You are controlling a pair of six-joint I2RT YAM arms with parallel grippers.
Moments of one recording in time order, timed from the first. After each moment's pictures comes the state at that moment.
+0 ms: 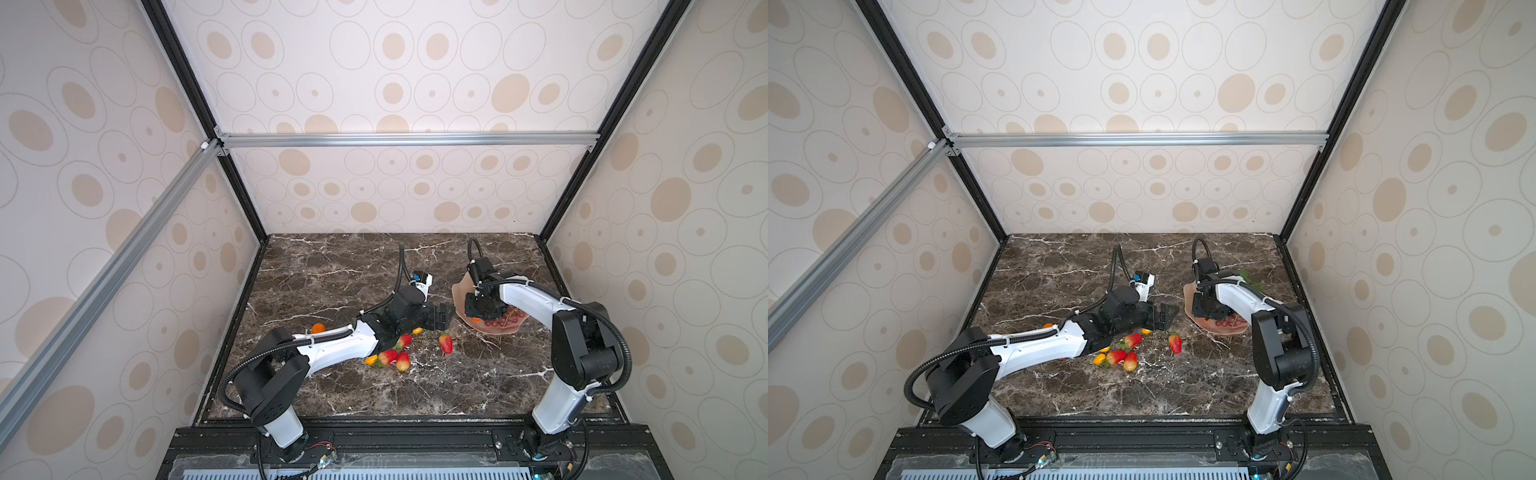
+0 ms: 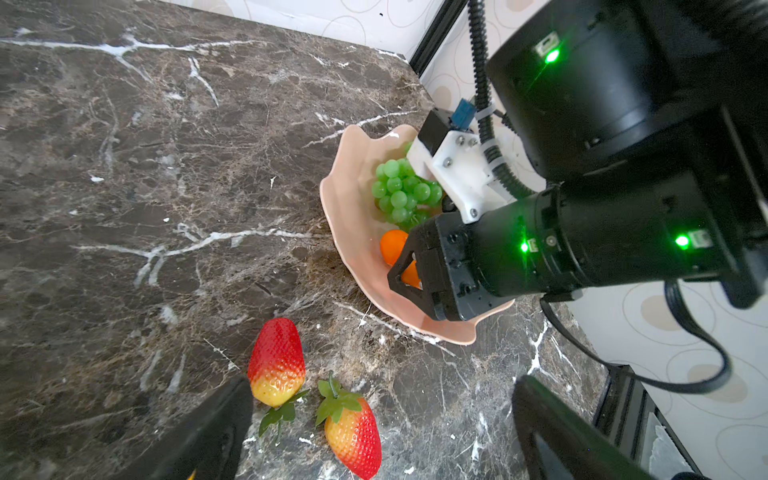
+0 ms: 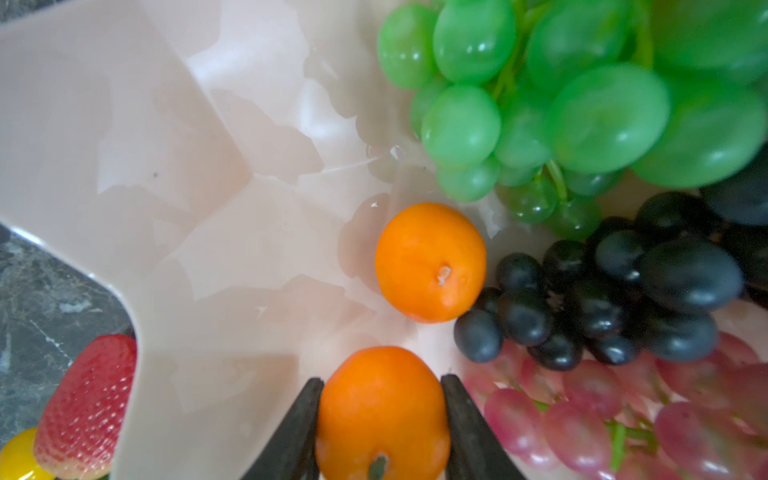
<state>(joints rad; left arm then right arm) -0.89 1.64 1.02 0.17 -0.02 -0.59 0.29 1.76 1.22 -0.78 0.10 0.45</state>
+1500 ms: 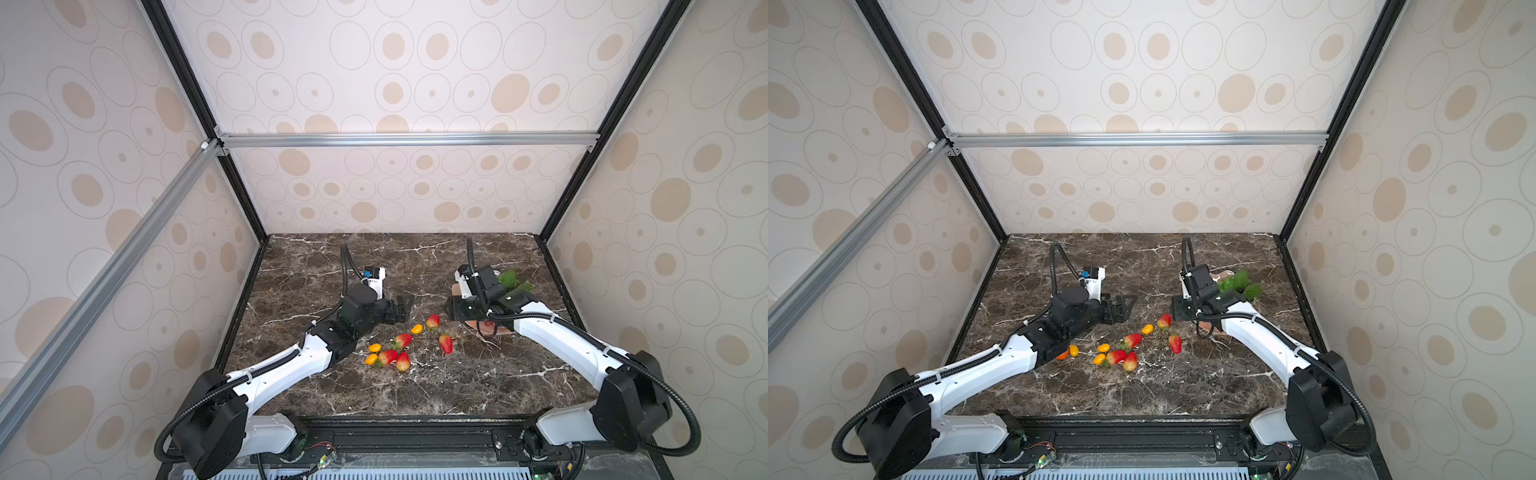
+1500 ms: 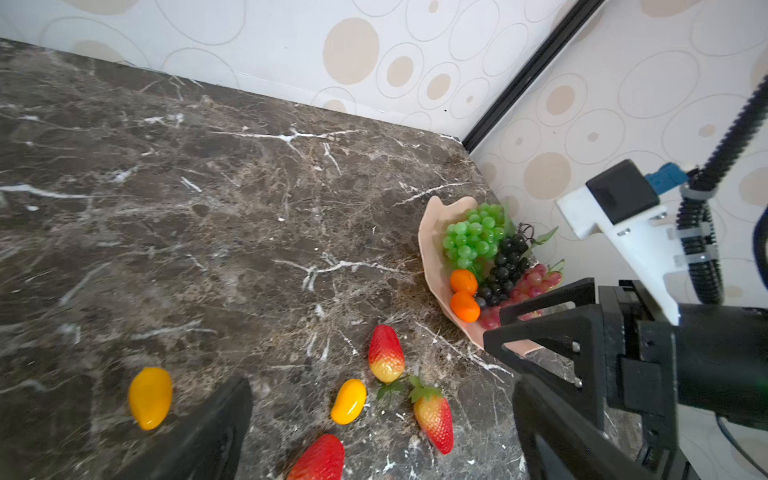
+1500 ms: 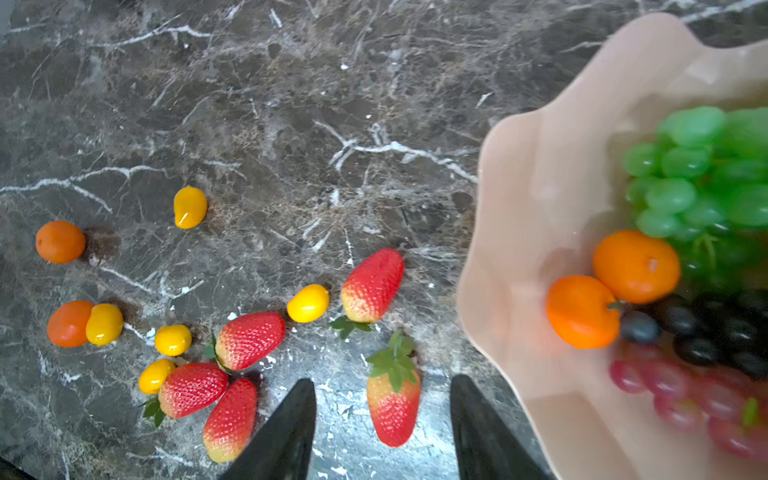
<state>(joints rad) -0.68 1.25 0.76 0.10 -0.05 -0.56 0.53 1.44 1.07 -0.57 -0.02 0.36</state>
